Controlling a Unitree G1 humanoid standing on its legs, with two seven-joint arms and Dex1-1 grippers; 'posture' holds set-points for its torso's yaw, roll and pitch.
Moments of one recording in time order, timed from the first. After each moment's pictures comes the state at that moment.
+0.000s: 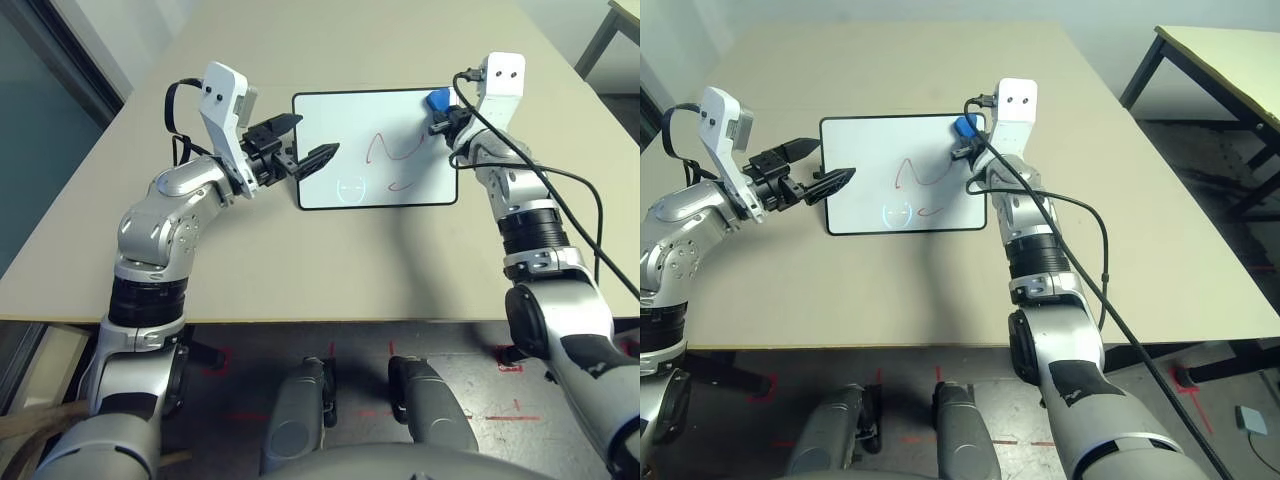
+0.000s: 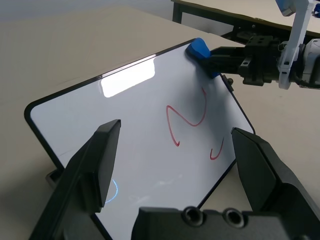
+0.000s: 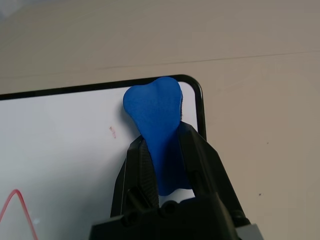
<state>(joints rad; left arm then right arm) -0.61 0.53 0.06 -0.15 -0.46 0.65 -0.62 -0.98 -0.25 -0.04 0.59 0.00 0.39 0.19</state>
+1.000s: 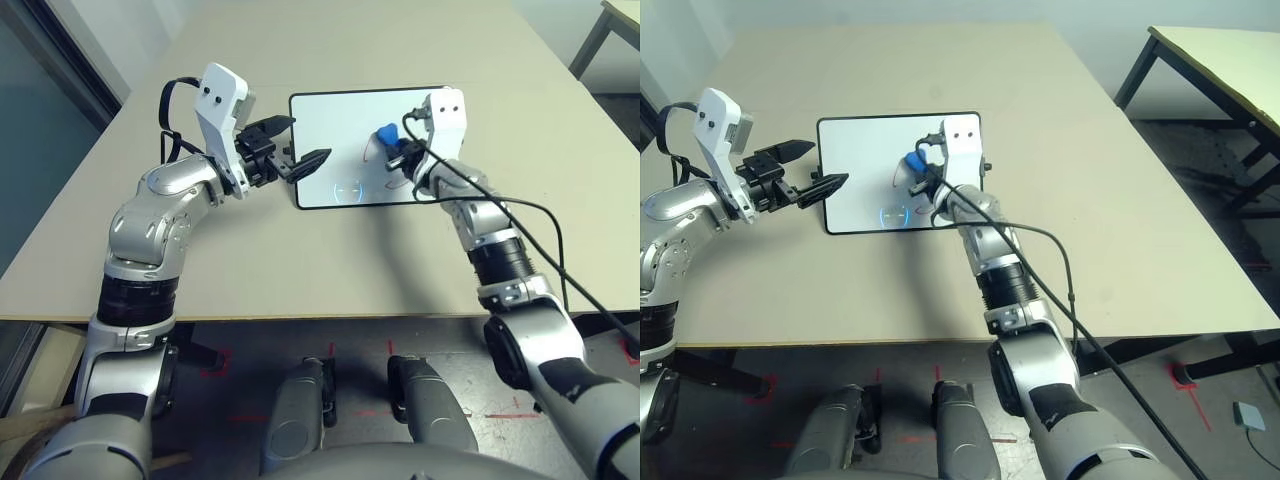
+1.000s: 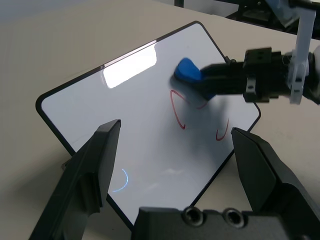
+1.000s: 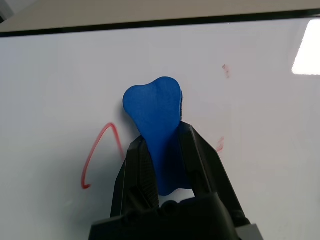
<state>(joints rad) -0.60 0.58 0.04 -0.15 -0.40 0.65 -0.68 -0.89 -0.16 0.05 0.47 -0.01 0.43 0.25</state>
